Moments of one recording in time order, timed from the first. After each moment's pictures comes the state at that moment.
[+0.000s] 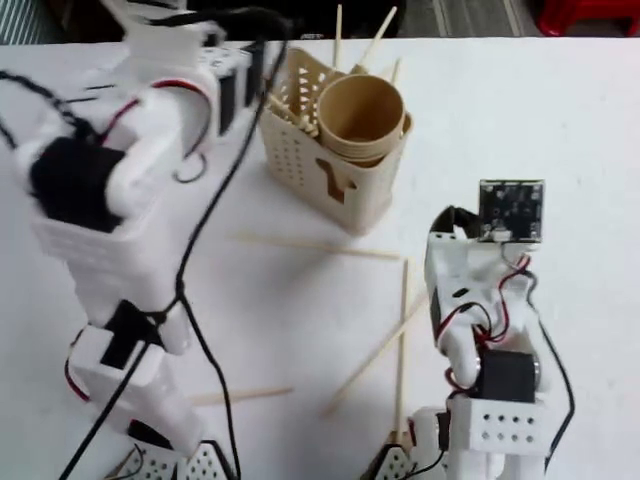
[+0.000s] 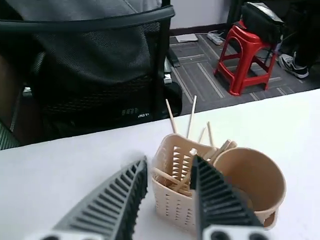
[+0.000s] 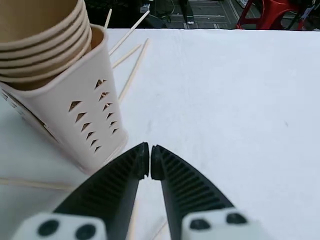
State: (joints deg) left arm 9.0 13.0 -81.5 102.5 2.2; right arm 1.3 -72.4 56.0 51.9 5.2
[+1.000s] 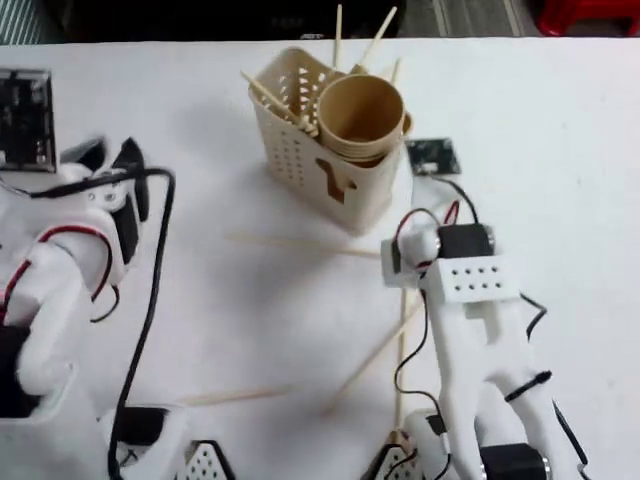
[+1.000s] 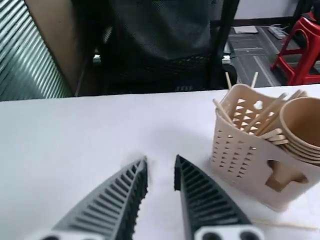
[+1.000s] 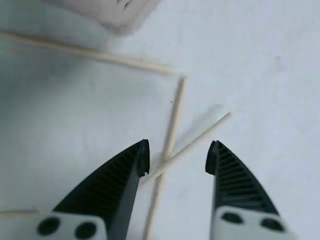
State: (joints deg) left arm -5.5 -45.8 -3.2 85.1 -1.2; right arm -9.5 -27.0 38.4 72.4 0.7
